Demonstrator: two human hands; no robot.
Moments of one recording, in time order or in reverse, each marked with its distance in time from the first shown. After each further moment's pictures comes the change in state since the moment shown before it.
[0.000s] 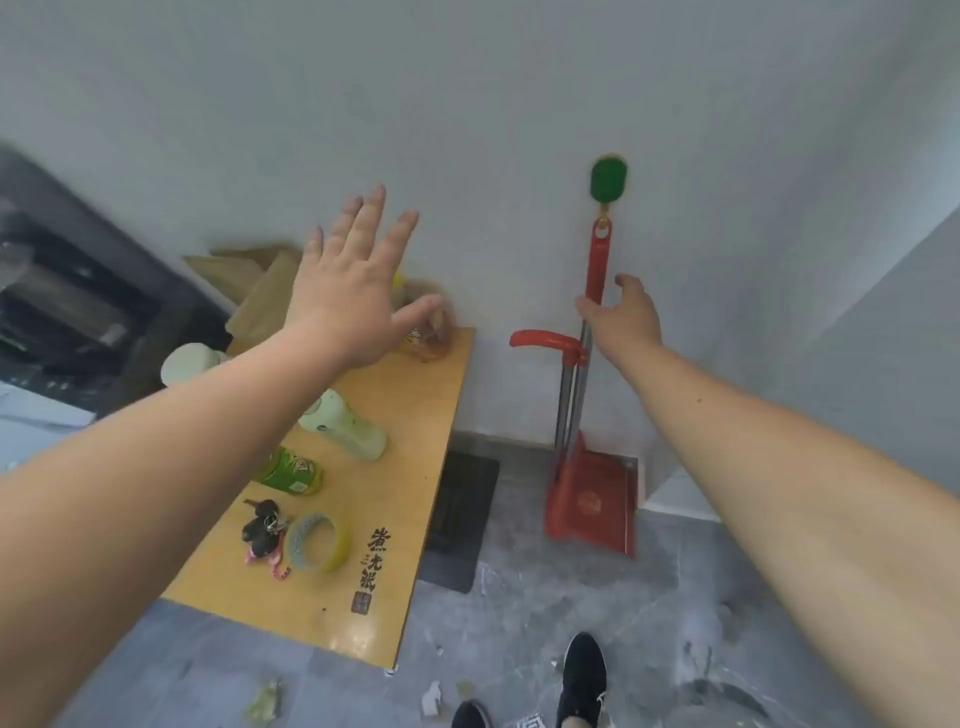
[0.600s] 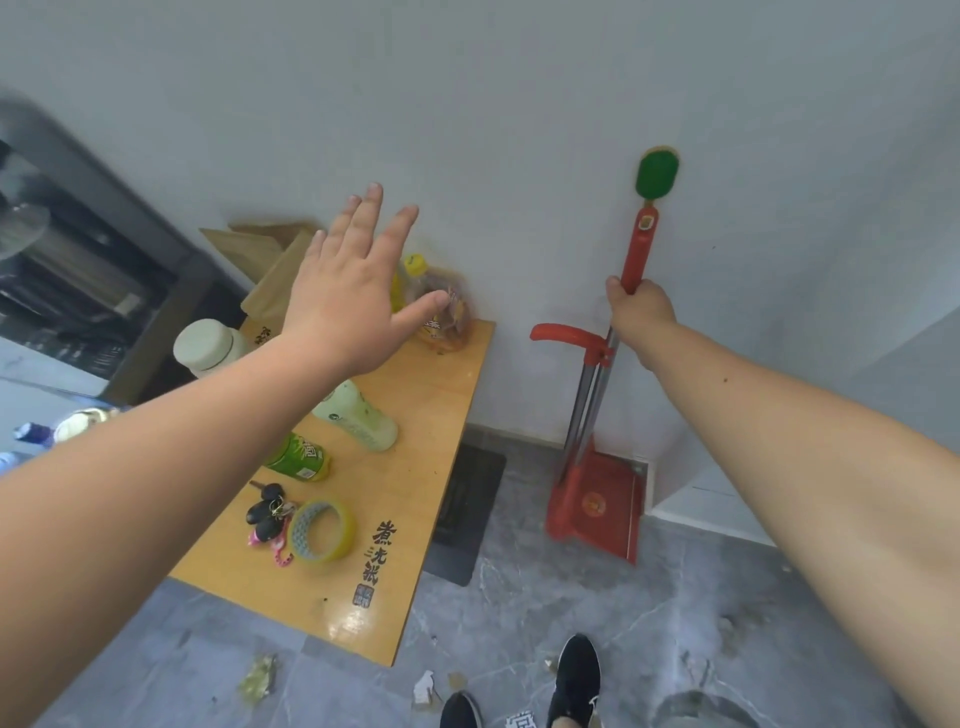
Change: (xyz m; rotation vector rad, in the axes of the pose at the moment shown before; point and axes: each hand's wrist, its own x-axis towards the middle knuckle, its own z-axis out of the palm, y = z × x) left_hand -0.013 -0.020 0.013 -0.067 0.027 -0.087; right_hand 0.037 -0.013 0.025 -0.048 -0.064 0.100
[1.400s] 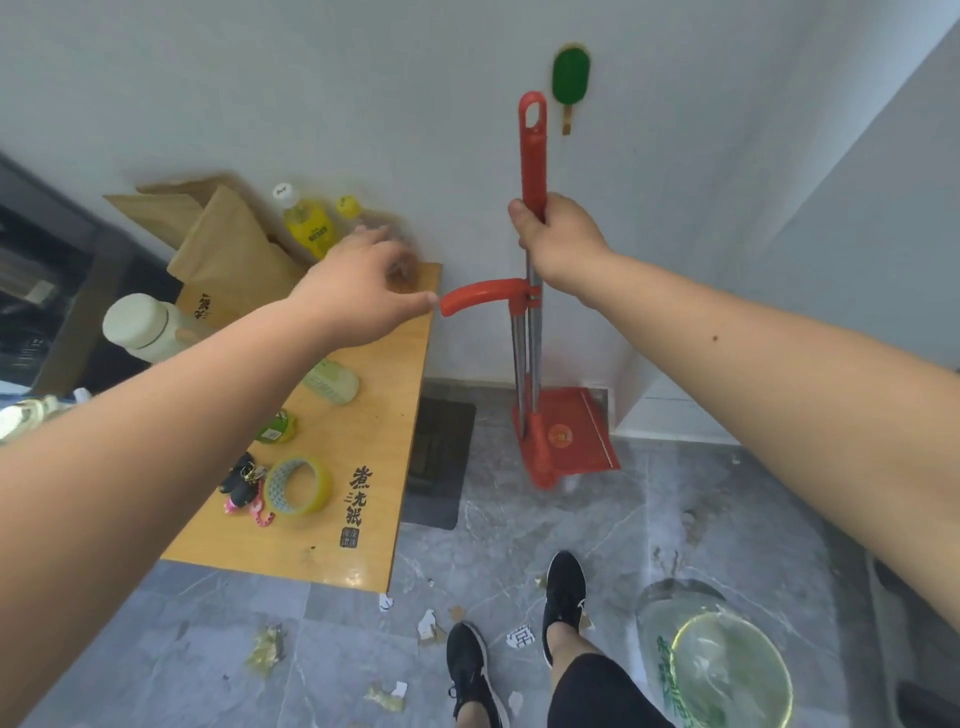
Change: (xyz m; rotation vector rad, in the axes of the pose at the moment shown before) left_hand -0.027 0.043 0.018 -0.244 -0.359 0.045; right_hand -0.099 -0.025 -0.015 -0.099 -0.080 -0.286
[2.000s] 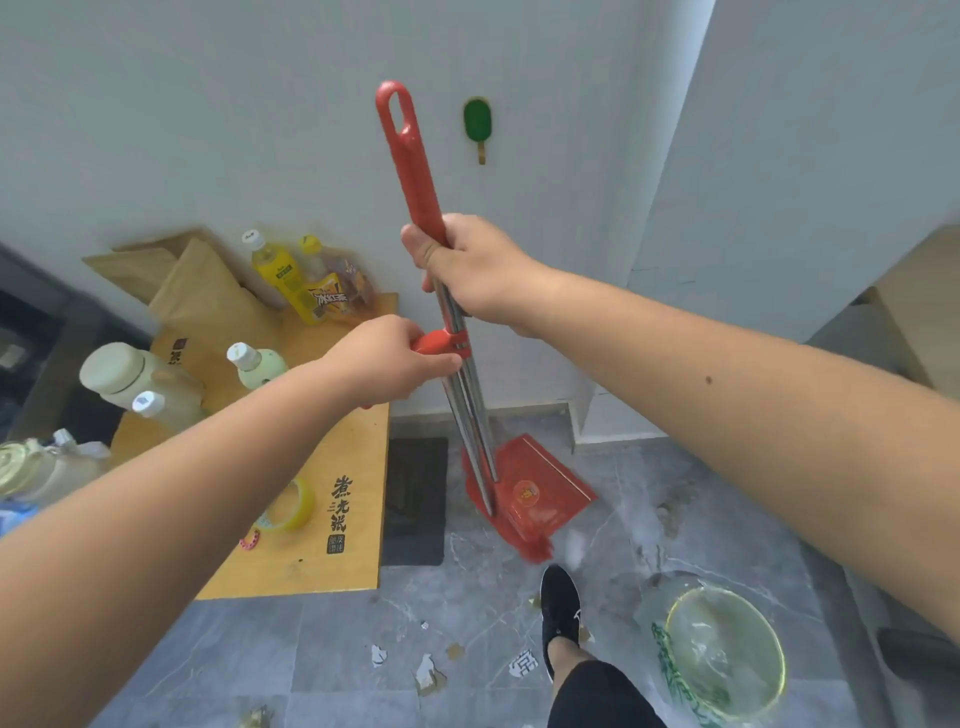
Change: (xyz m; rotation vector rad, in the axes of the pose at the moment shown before) left_hand -0.093 0.069 0.023 -0.156 -0.224 -0.008; right_hand -0.160 -0.071 -0.024 0.131 -0.114 -0.205
